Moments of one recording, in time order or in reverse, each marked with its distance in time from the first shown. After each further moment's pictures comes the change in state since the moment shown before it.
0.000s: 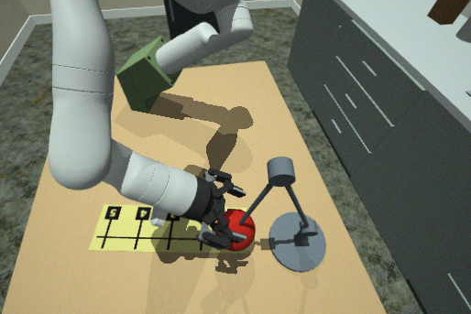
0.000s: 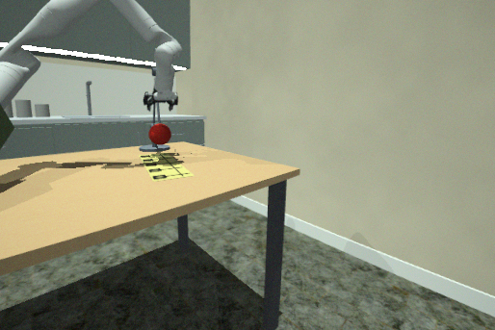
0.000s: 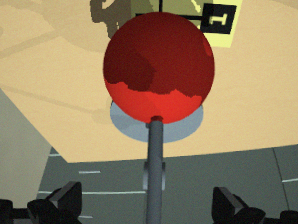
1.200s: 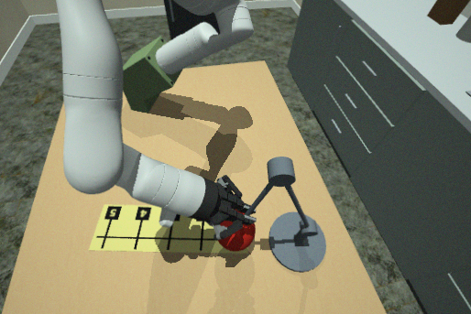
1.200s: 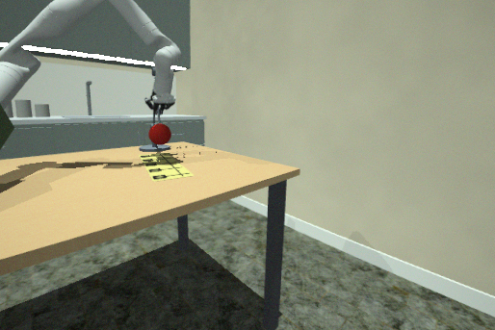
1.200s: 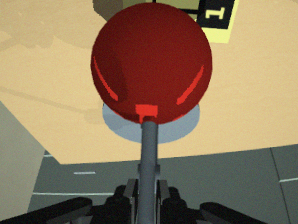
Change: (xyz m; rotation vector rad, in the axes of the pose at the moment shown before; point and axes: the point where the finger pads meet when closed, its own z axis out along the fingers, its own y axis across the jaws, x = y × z) arm 0.000 0.005 0.017 -0.016 -0.001 0.004
